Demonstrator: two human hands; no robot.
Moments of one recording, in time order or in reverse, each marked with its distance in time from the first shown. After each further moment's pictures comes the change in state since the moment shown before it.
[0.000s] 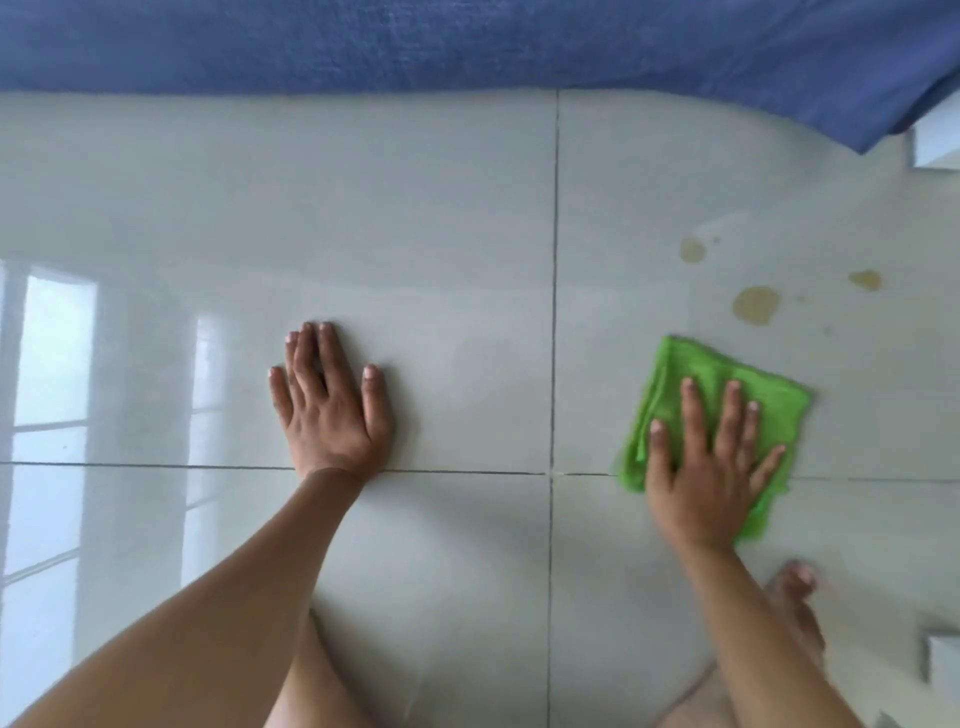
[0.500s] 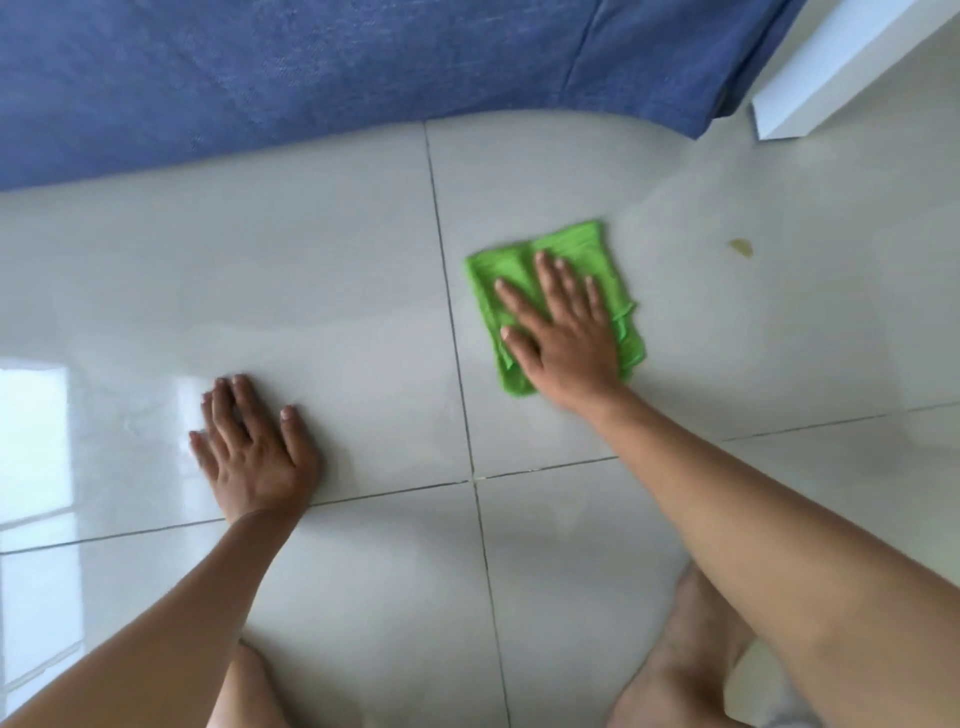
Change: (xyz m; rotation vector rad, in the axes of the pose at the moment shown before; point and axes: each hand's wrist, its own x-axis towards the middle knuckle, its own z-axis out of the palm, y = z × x) left_hand -0.001 0.002 -0.004 0.038 -0.036 -0.059; right_hand 0.108 -0.049 -0.016 0.025 0.010 -0.514
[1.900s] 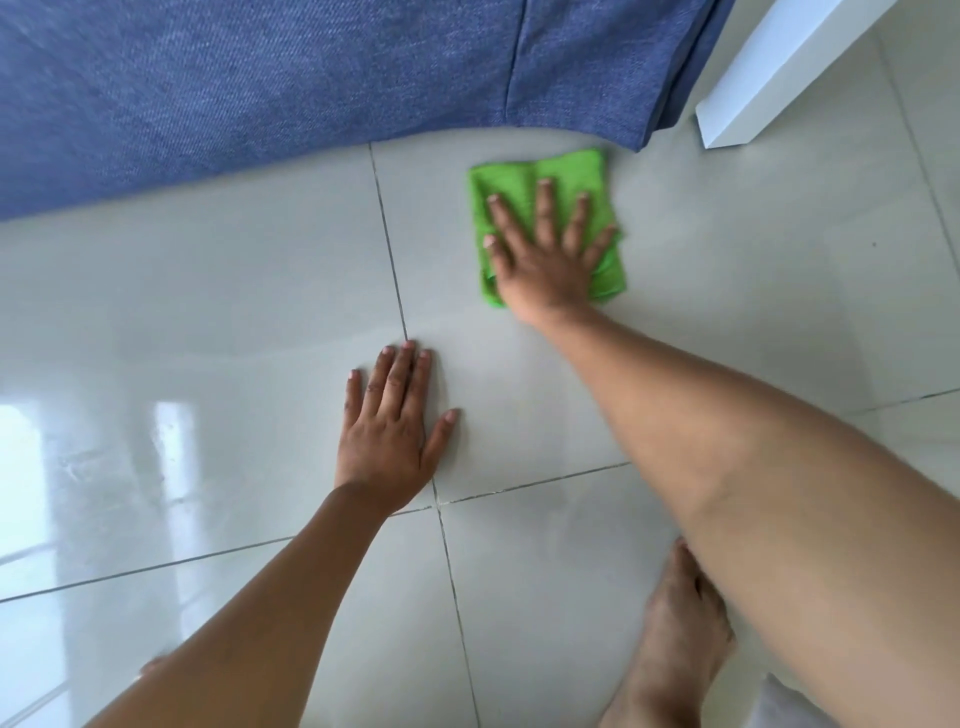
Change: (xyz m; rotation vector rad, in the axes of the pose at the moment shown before) left_hand -0.030 0.132 0.017 0.157 -0.160 0.699; right_hand 0.083 0.026 -0.021 0.087 -0.078 0.344
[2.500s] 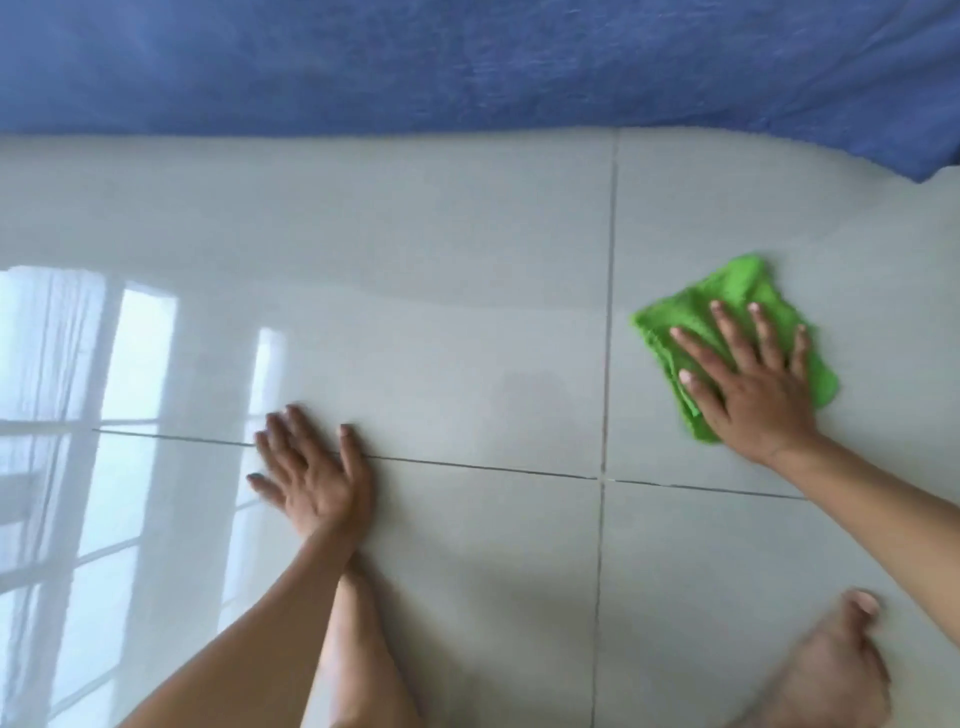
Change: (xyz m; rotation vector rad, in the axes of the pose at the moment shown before) left_hand -0.152 -0.163 0.019 -0.258 0.114 -1.109; right_hand -0.098 0.034 0.022 -0.267 -0.031 -0.449
